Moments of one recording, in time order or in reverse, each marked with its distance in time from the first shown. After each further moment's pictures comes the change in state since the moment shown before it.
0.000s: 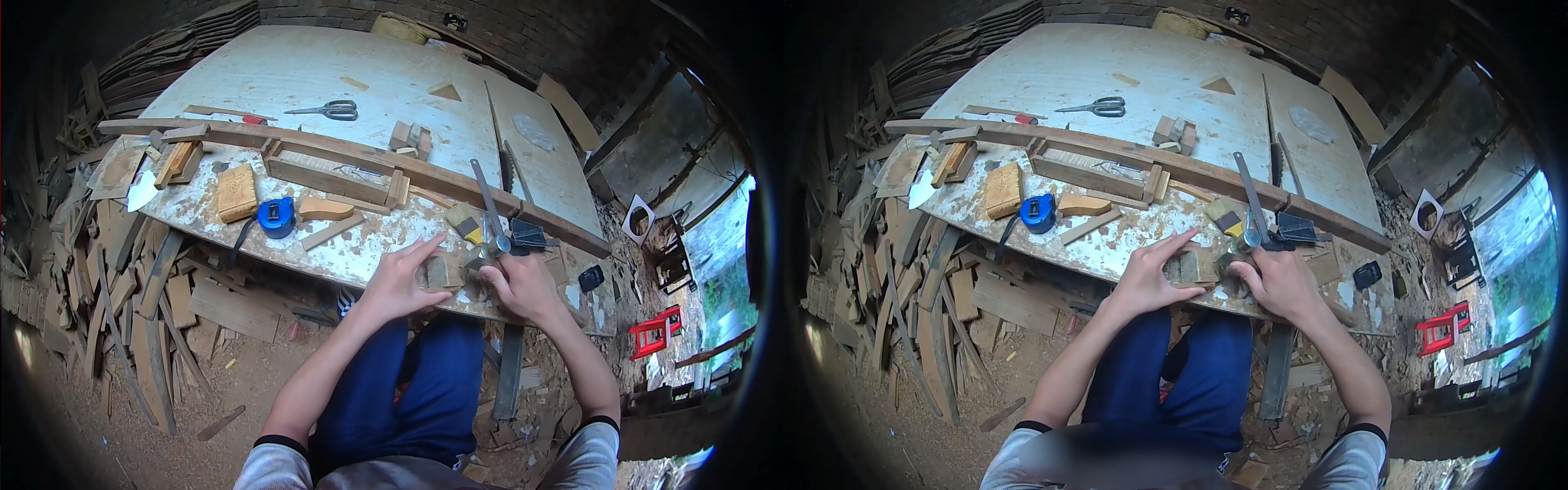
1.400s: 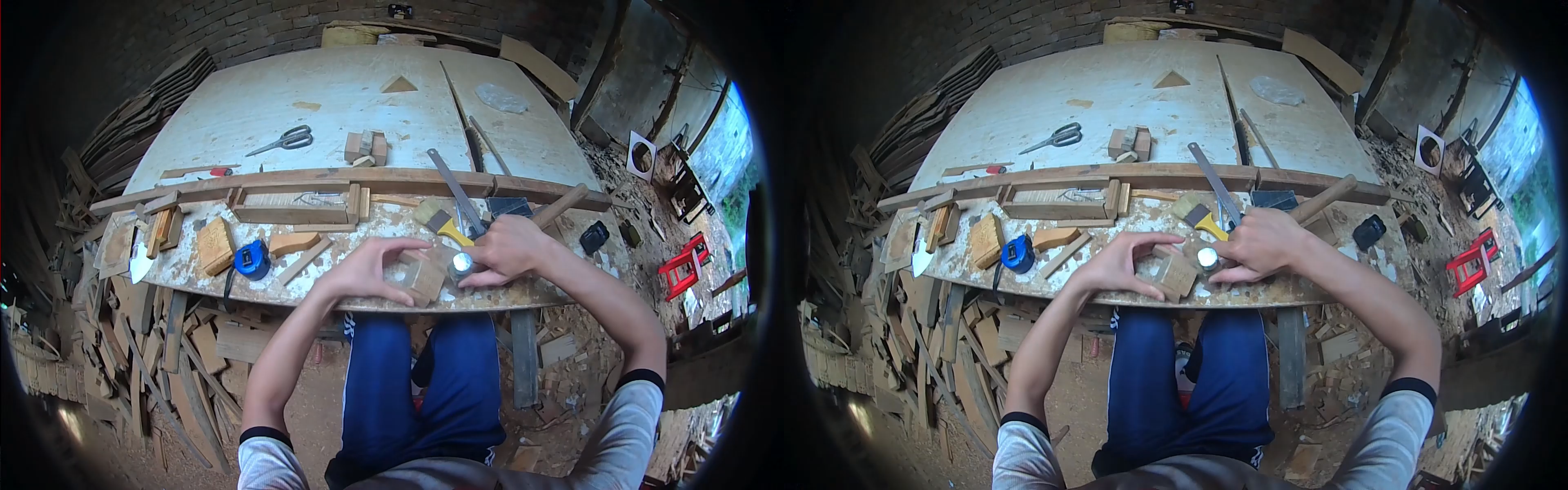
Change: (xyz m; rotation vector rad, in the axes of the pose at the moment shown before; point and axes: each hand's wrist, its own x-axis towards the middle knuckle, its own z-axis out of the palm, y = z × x) left_hand 0.070 -0.016 -0.030 -0.444 -0.714 -0.206; right_hand 0.033 0.064 -0.003 -0.165 -0.074 -0.598
